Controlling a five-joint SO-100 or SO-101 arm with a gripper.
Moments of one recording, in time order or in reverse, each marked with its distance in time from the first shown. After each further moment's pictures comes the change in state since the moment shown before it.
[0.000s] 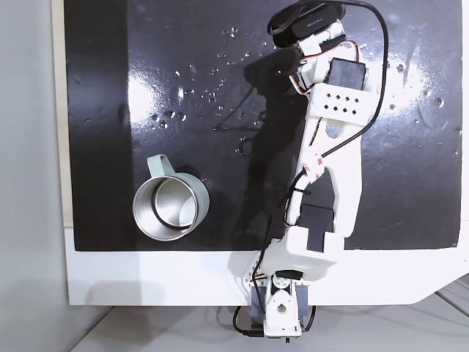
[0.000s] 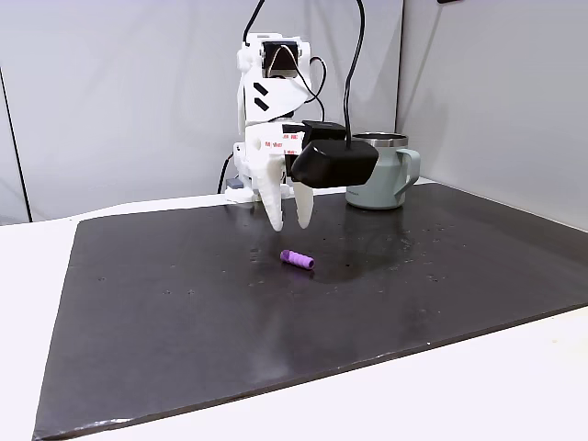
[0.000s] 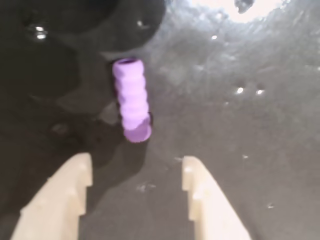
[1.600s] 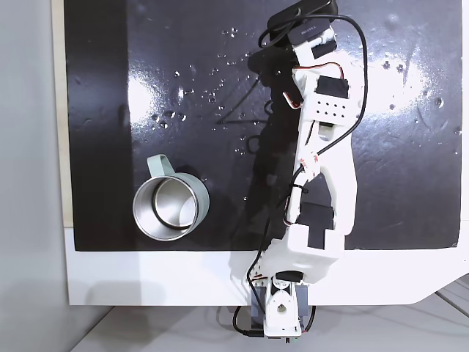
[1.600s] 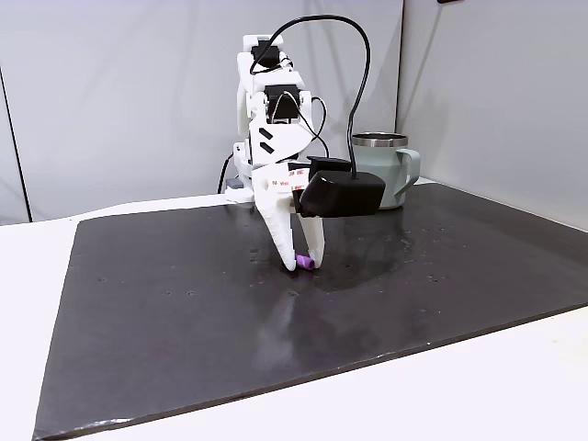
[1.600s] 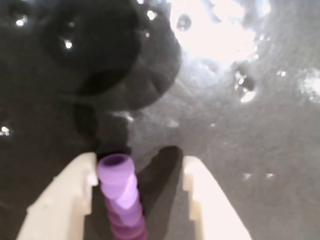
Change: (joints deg) arm -0.1 -5.7 18.7 -26.9 2.7
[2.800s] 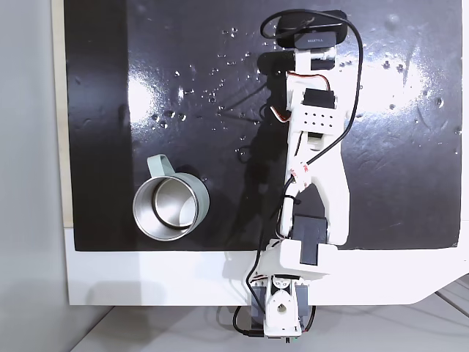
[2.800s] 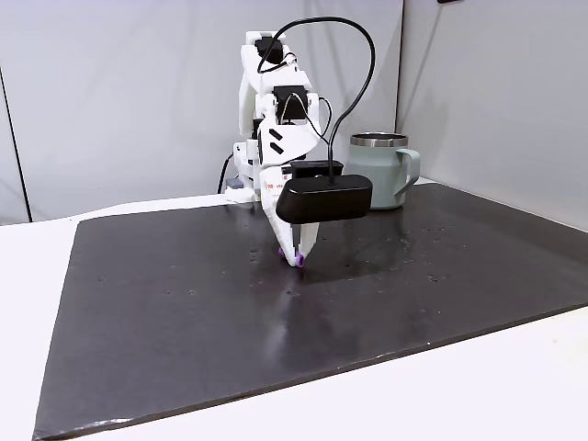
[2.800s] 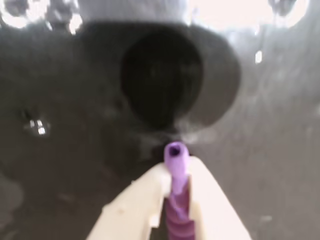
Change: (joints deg) arm -3.7 11.4 10.1 -1.5 26.4
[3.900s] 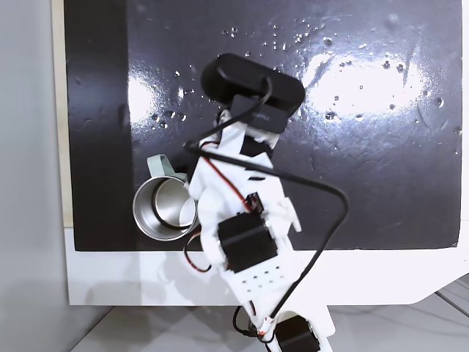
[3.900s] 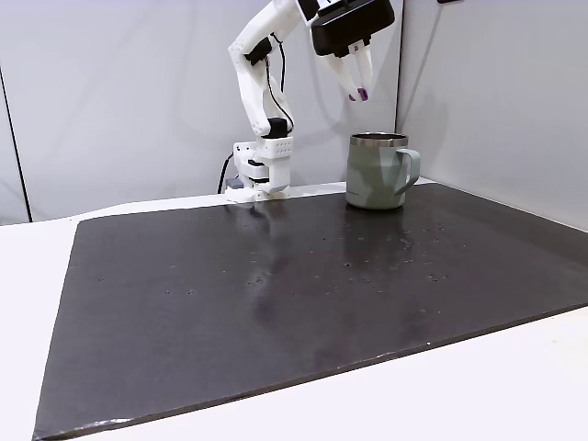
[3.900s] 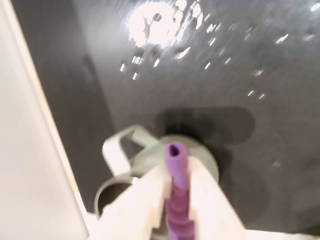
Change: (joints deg) arm -32.9 49.4 -7.4 45.4 50.8
